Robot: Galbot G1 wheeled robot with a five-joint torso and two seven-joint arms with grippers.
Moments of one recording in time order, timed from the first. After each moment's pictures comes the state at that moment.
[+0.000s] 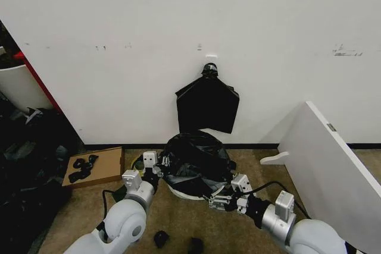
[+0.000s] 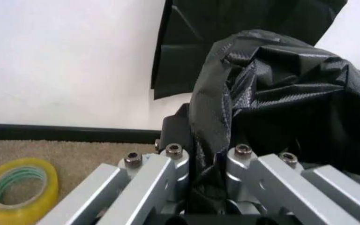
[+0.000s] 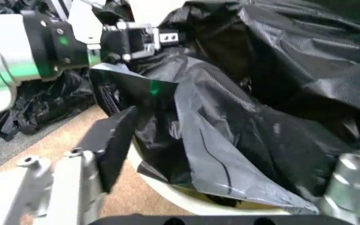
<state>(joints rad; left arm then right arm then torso) 1.22 -0.98 -0.04 -2.05 -0.77 0.12 -0.42 -1.45 0.69 0.15 2.28 0.68 -0.21 -0.04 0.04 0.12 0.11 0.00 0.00</state>
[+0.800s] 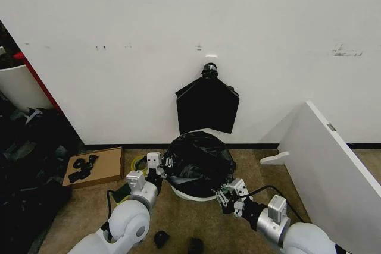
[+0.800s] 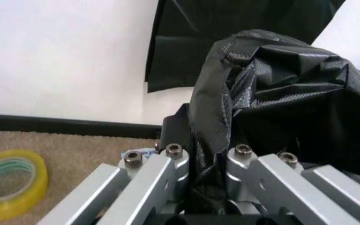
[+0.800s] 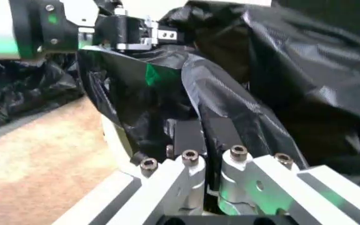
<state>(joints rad) 1.21 -1.01 -0.02 -2.04 -0.79 0.13 -0.43 -1.46 0.71 0.09 2.22 0.49 -0.09 -0.02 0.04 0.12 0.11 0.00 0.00</state>
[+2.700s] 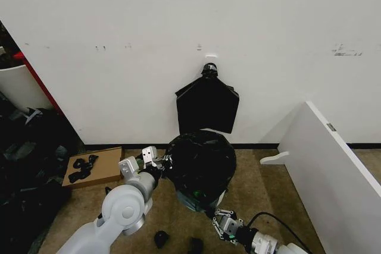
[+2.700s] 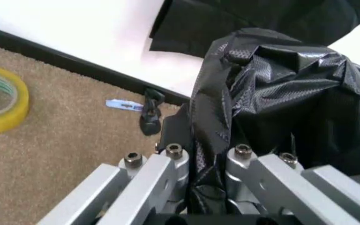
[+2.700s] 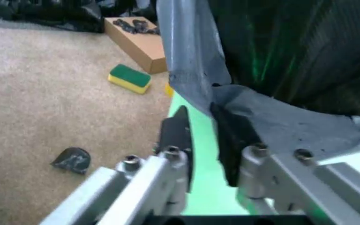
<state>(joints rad) 1.15 -1.00 -0.09 -2.13 -1.24 0.29 -0.63 -1.46 0.78 0.01 1.94 0.00 0.21 -0.15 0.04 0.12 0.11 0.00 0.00</state>
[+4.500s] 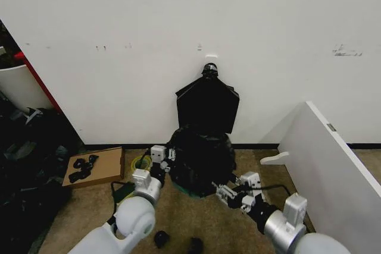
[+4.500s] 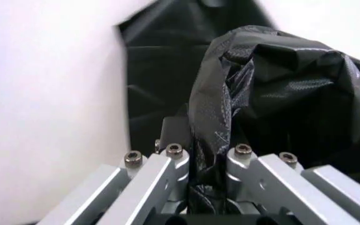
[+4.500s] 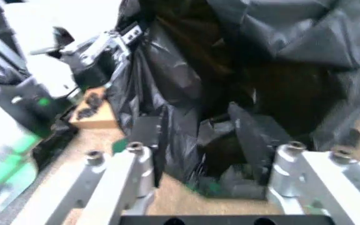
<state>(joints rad) 1.12 -1.00 0.13 -1.96 -0.45 -0.08 -0.37 -1.50 0.71 0.20 2.47 1.01 -0.34 0.42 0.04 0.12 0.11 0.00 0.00</state>
